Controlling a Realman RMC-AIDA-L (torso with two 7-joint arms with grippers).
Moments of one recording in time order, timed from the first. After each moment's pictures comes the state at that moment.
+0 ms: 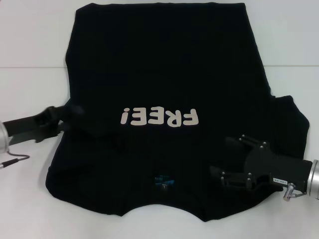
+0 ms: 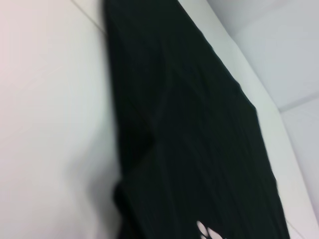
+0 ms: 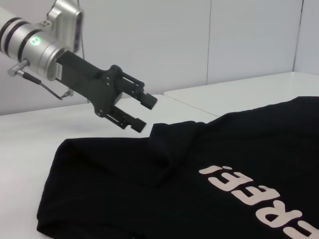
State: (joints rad) left arm -0.58 -2.00 0.46 0.49 2.12 1.17 -2.31; right arm 0.54 2.10 -0.56 -0.36 -2.00 -1.34 0.86
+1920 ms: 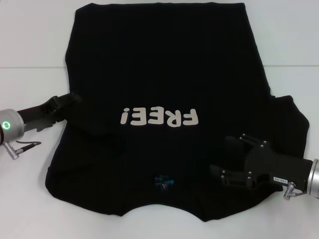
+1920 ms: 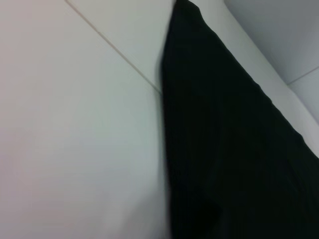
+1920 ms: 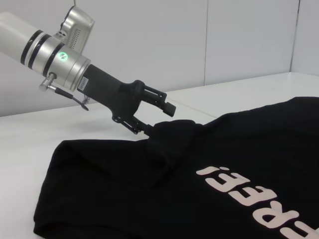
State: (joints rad) left arm -0.66 -2.05 0.46 0.44 2.12 0.84 -2.30; right arm 0.54 2.10 -0.56 -0.36 -2.00 -1.34 0.87
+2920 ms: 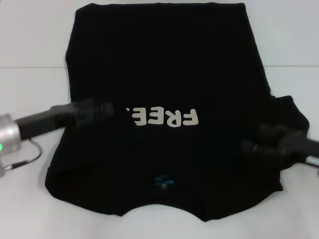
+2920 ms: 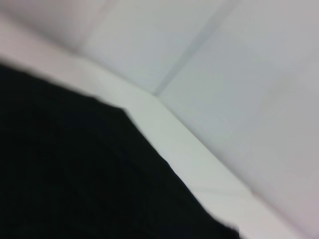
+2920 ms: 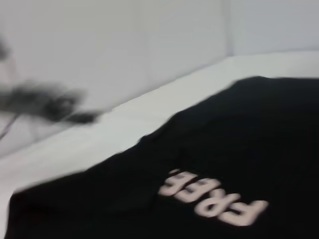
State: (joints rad) left arm -0.58 -2.04 0.46 0.51 1.98 1.39 -1.65; right arm 0.49 2.07 -0.52 -0.50 -2.00 -1.37 1.26
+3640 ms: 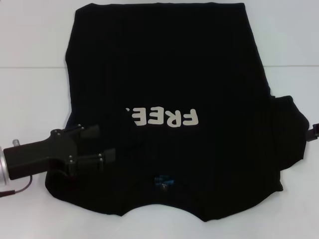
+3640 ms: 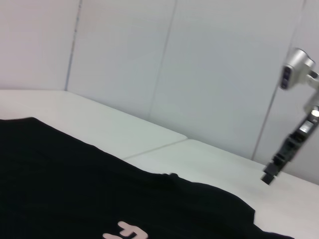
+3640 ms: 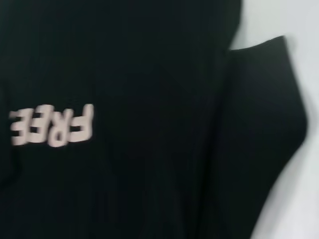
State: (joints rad) left arm -0.46 -2.06 0.51 0.60 2.02 1.62 -1.27; right arm 0.76 1.85 -0.56 -0.77 -2.71 -1.59 2.61
